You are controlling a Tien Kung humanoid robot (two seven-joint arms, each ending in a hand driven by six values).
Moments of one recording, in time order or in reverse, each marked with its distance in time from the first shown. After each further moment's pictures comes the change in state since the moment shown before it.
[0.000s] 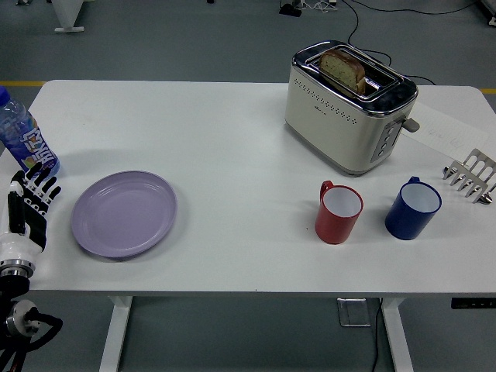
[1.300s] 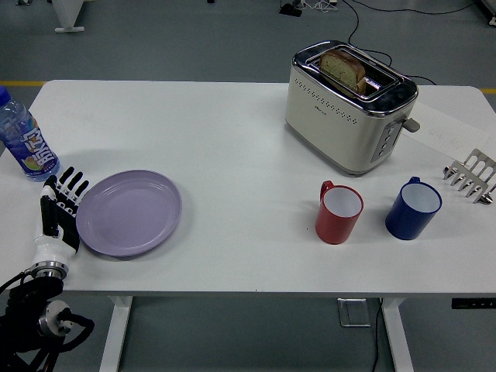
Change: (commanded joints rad) left arm -0.030 -0.057 0.086 0.049 -0.074 -0.001 -0.040; right arm 0.007 0.002 0.013 0.004 -0.033 0.003 -0.014
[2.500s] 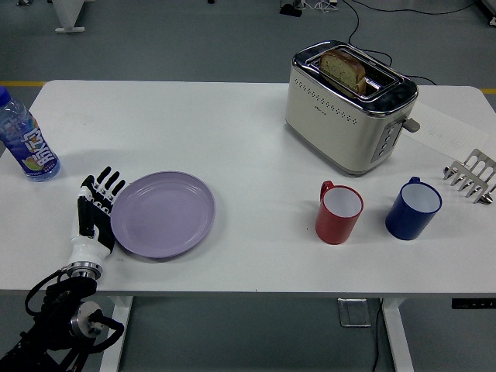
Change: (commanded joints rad) left arm -0.031 -0.060 0.105 0.010 -0.017 -0.001 -0.011; right arm -0.006 -0.003 0.012 0.004 -0.047 -0.001 -0.014
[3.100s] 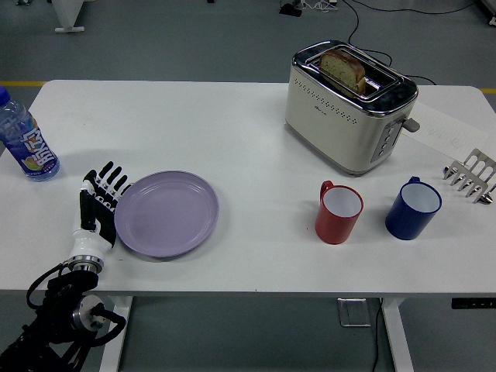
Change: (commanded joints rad) left arm -0.027 0.000 0.002 0.012 -0.004 -0.001 -0.009; right arm 0.007 -0.003 -0.005 -0.001 0.004 0.001 0.005
